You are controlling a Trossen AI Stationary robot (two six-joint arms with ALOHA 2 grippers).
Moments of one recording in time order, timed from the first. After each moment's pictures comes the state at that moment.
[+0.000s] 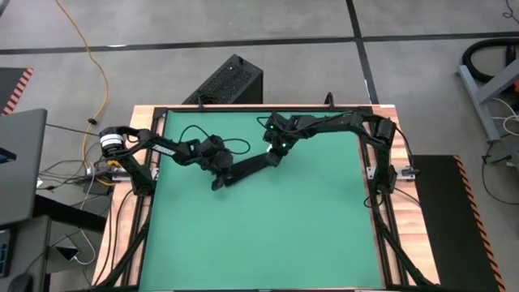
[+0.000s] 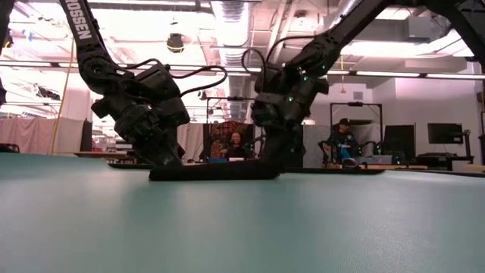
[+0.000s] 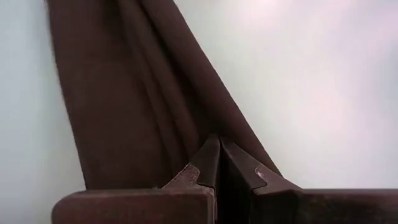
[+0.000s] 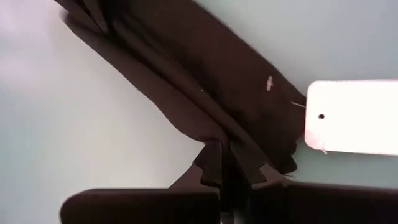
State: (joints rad) left arm 0.39 1.68 0.49 0.26 0.52 0.16; right arm -0.44 1.92 1.27 -0.47 -0.40 0.22
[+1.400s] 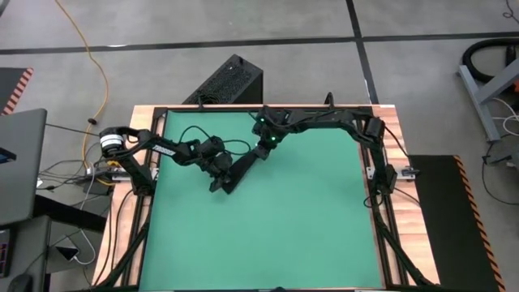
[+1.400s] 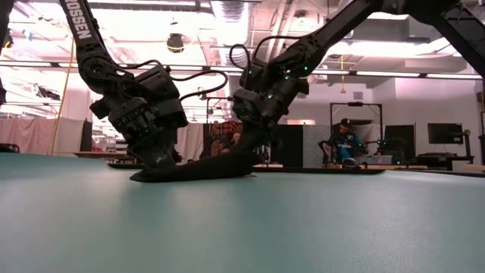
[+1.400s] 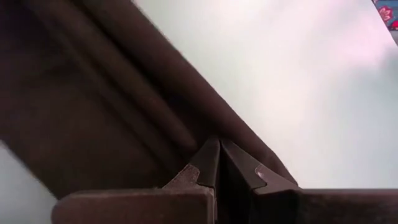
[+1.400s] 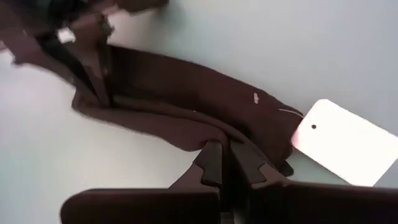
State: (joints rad) left arm 0.38 1.68 0.49 0.22 0.63 0.05; right arm -0.45 2.03 1.46 -0.44 -0.39 0.20
